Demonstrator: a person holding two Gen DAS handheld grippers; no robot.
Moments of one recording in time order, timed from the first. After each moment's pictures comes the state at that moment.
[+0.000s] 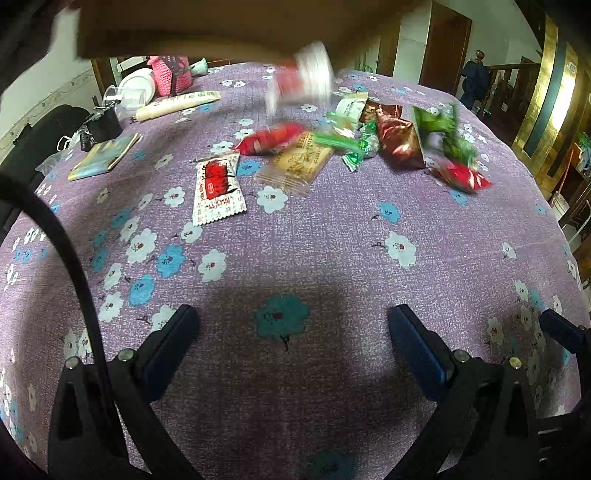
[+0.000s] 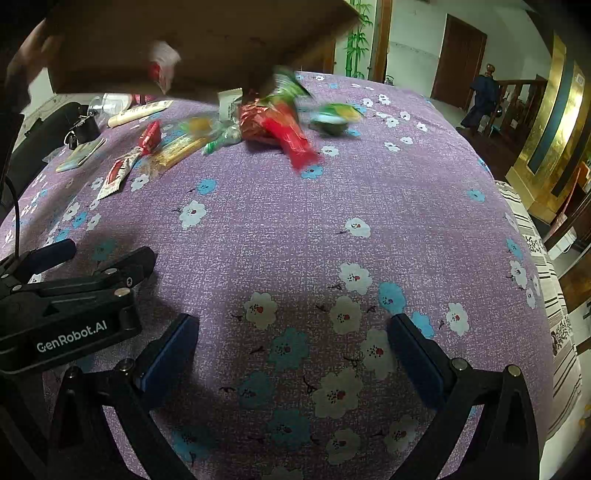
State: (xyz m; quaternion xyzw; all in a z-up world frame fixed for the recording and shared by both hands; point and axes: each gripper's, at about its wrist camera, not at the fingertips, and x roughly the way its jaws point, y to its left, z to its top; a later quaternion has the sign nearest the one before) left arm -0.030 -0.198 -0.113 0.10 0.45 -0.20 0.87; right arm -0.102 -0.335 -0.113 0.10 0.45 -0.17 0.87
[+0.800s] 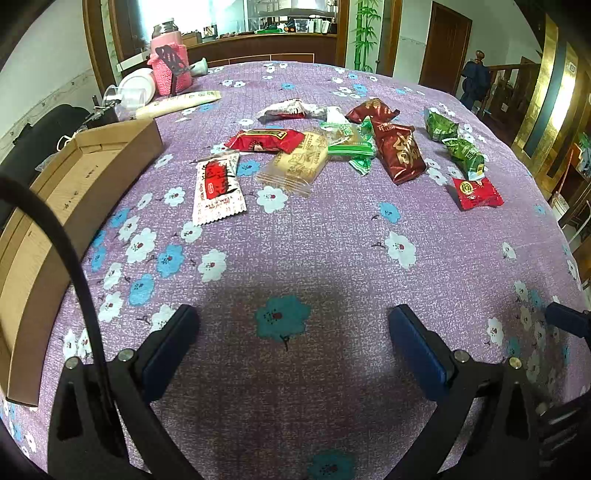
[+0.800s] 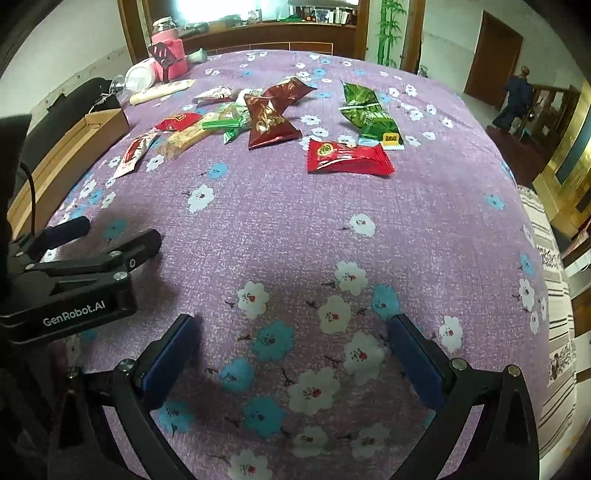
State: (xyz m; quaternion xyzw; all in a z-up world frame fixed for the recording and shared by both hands) left arm -0.030 -0.199 -0.112 0.10 0.45 -0.20 0.87; right arm -0.104 -0.353 -0.110 0.10 0.49 -0.11 0.86
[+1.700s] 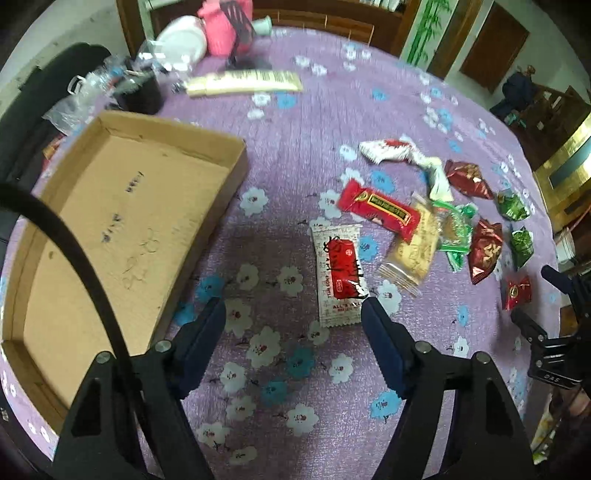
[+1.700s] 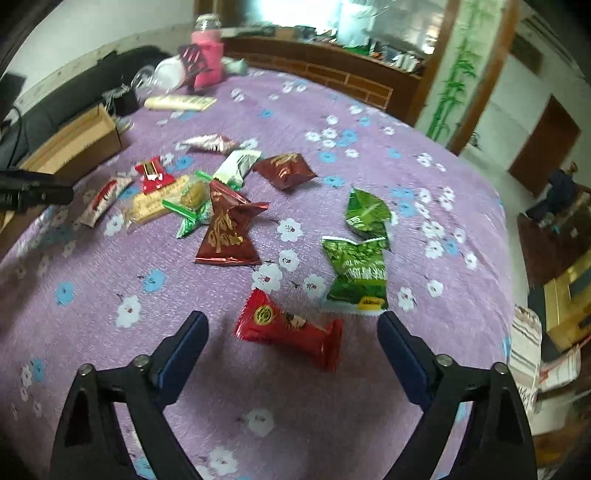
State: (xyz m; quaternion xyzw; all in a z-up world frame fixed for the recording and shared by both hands) left arm 0.094 -0.148 -0.072 0.05 0.57 -0.15 0.81; right arm 0.006 -0.412 -0.089 -0.07 0.49 0.01 0.87
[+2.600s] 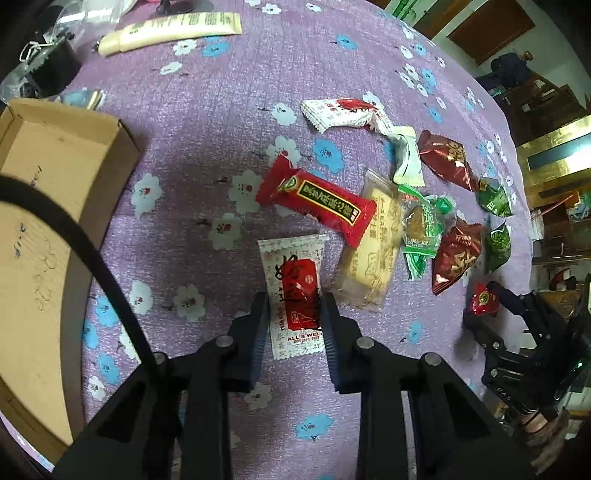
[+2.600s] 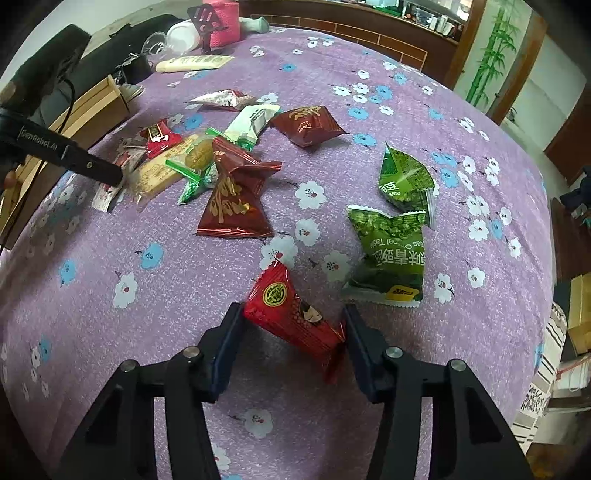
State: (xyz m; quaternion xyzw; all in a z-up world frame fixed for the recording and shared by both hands) left arm 0.136 -0.199 -0.094 0.01 0.66 -0.20 0.72; right arm 0.017 -0.425 -0.102 -0.03 0.54 0.05 0.84
